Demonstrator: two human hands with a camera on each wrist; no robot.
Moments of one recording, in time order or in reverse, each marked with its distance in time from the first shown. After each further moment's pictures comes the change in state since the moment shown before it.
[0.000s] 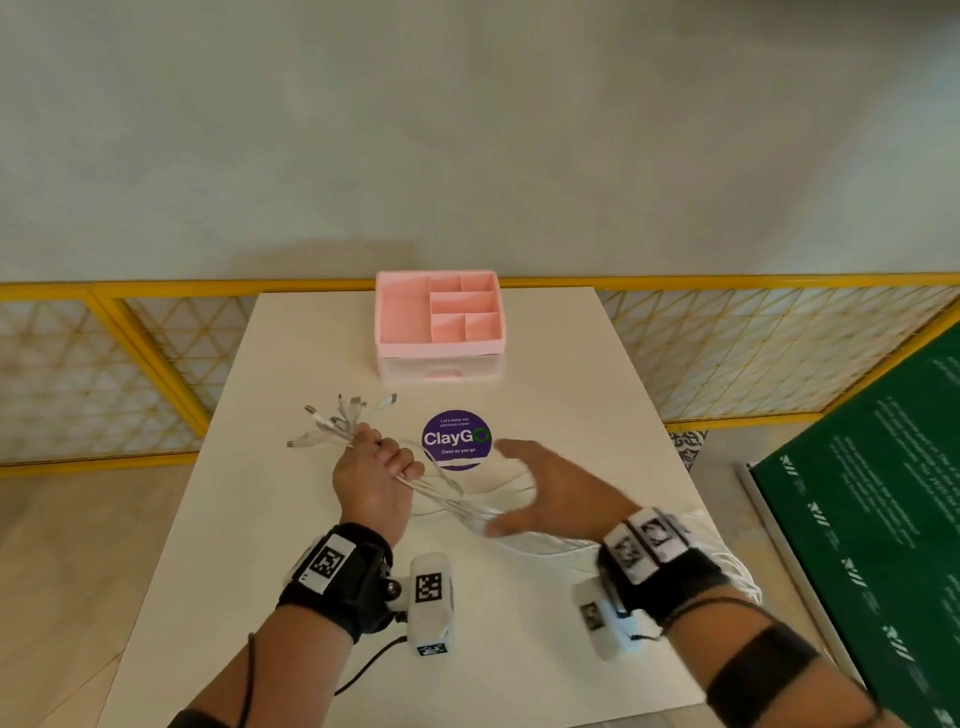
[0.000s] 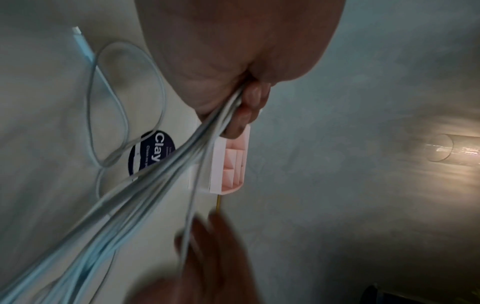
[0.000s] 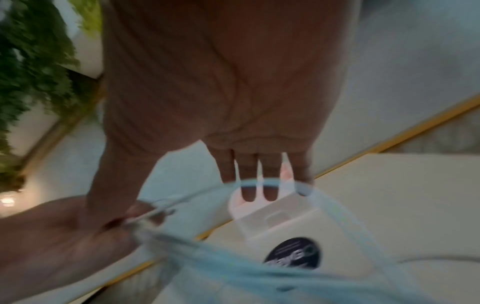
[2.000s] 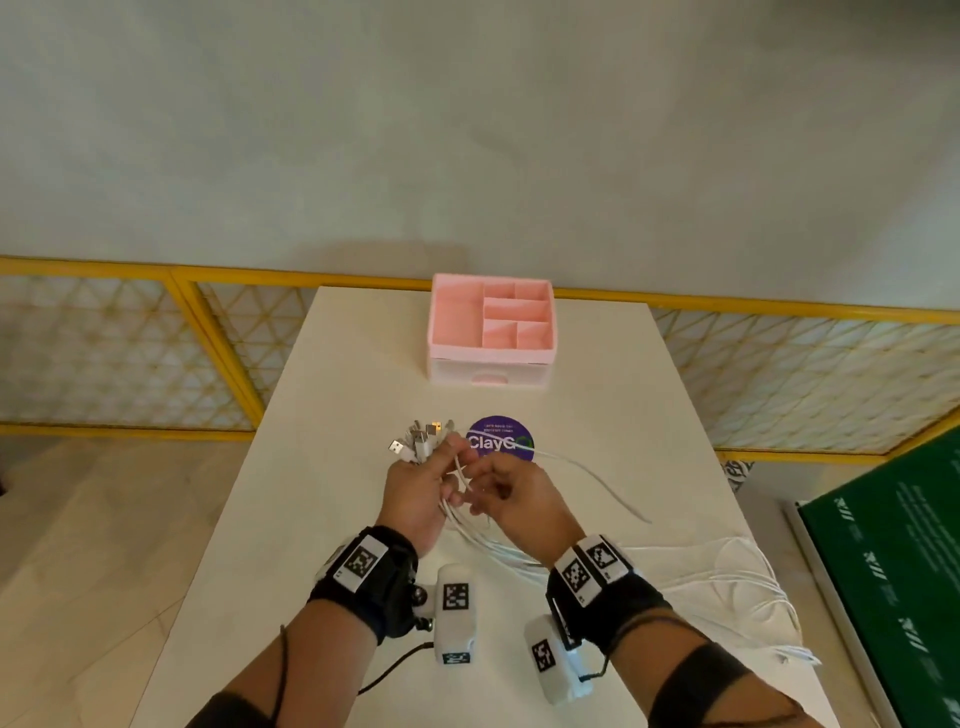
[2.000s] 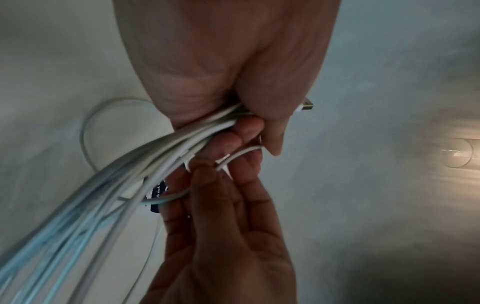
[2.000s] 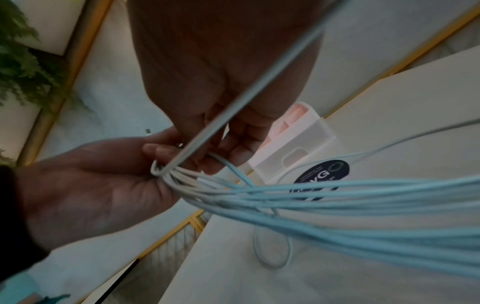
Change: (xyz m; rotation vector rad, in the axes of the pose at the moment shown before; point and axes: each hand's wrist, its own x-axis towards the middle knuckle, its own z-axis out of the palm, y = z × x) left_hand 0.004 0.000 -0.025 0.366 -0.108 0.010; right_hand 0.045 -0.042 0.071 0.492 0.203 -0.216
